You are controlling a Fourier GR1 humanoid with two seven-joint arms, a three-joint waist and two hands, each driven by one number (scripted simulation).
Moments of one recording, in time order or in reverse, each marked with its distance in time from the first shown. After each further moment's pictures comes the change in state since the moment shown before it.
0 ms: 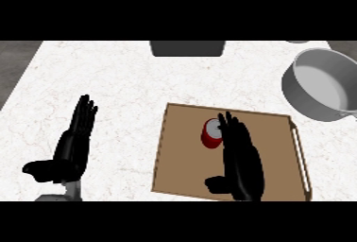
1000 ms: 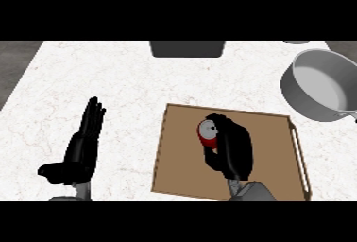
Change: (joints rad) left arm 0.013 -0.085 0.004 0.000 -0.083 -0.010 0.003; right arm -0.153 -0.001 -0.029 0.237 0.079 -0.233 -0.070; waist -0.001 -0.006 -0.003
